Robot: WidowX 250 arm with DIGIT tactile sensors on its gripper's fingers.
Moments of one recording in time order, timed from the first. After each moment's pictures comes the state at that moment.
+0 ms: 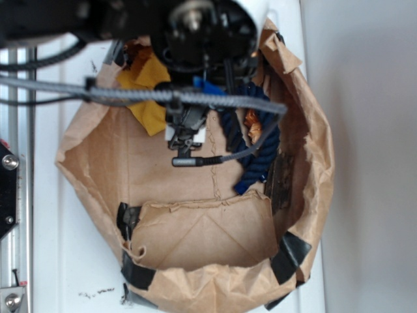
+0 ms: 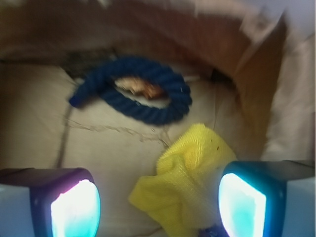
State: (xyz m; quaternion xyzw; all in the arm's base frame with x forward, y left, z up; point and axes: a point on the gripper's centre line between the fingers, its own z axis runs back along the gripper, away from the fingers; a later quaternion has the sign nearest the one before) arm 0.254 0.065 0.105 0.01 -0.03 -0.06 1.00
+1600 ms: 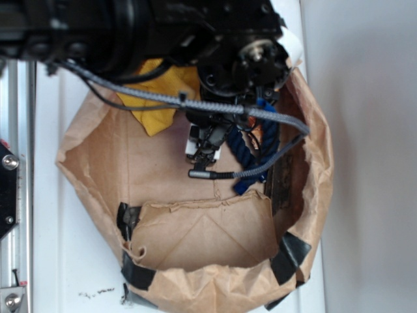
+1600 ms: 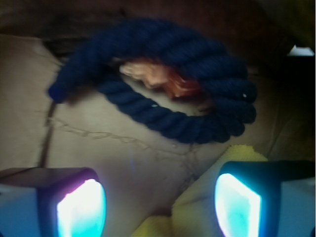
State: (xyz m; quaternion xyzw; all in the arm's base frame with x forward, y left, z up) arm 0.271 0.055 0.075 -0.05 0.00 -0.11 0.99
